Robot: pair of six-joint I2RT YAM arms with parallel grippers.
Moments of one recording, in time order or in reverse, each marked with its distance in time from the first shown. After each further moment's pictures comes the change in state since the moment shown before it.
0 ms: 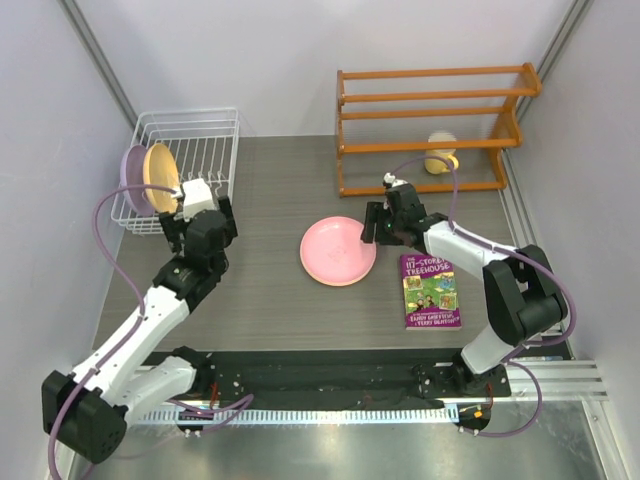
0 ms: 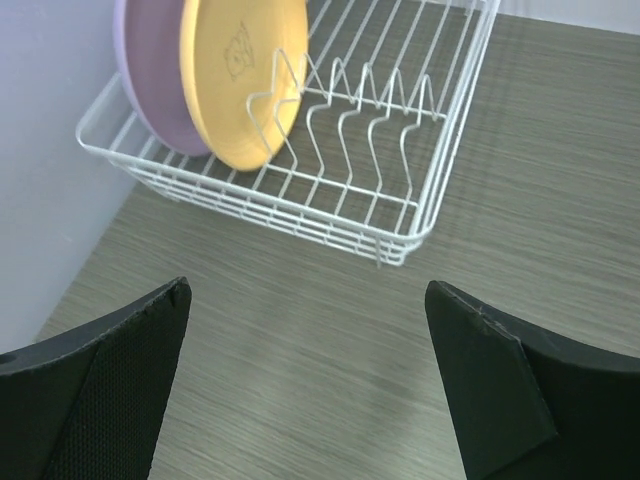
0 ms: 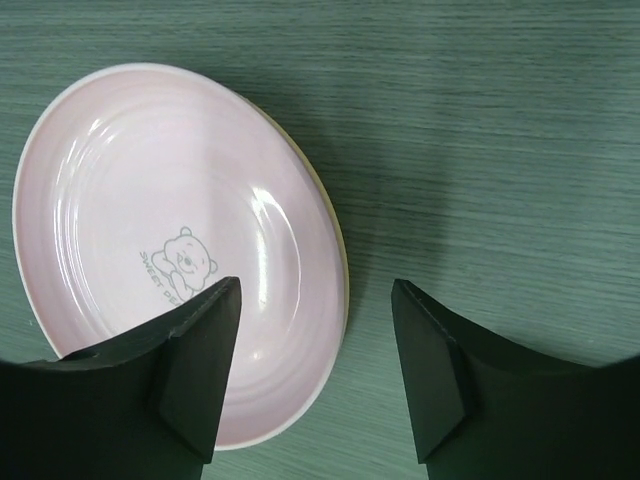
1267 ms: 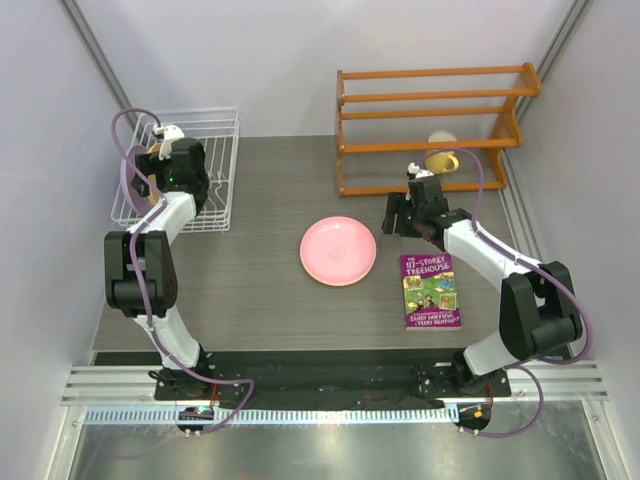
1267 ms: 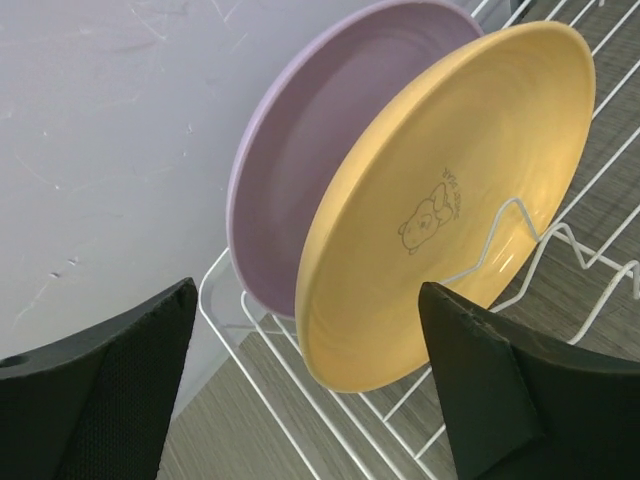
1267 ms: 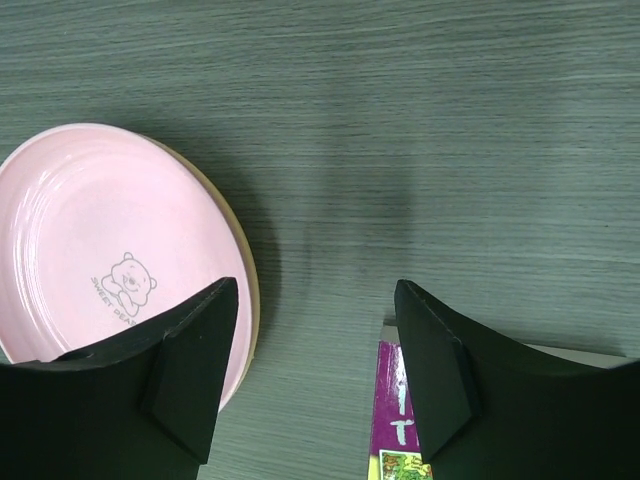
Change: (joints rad) left arm 0.442 0.858 0.520 0.332 -0.129 0.383; right arm -0.111 -0.106 0.012 -0.089 0.049 -0.064
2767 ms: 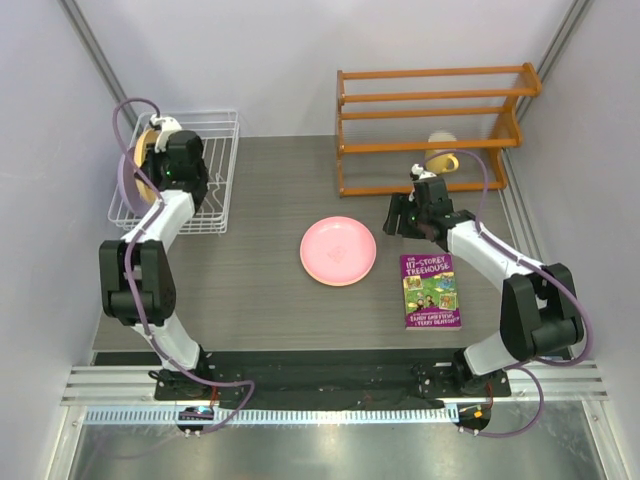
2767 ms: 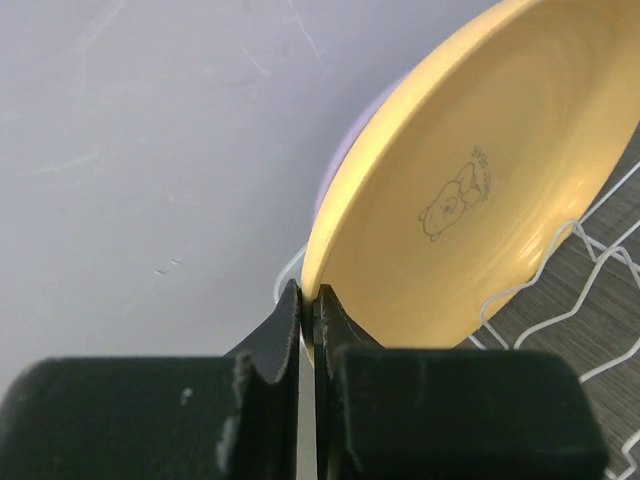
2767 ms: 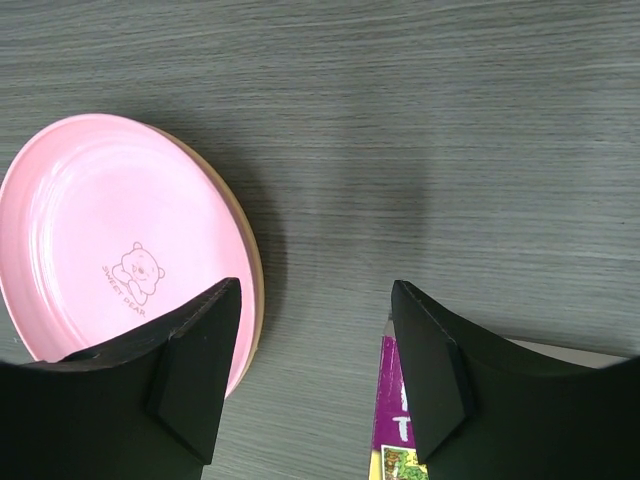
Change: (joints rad) left arm -0.008 -0.046 0.030 -0.038 -0.103 0.095; right arm -0.038 -0.002 -0.016 0.007 -0.068 0.002
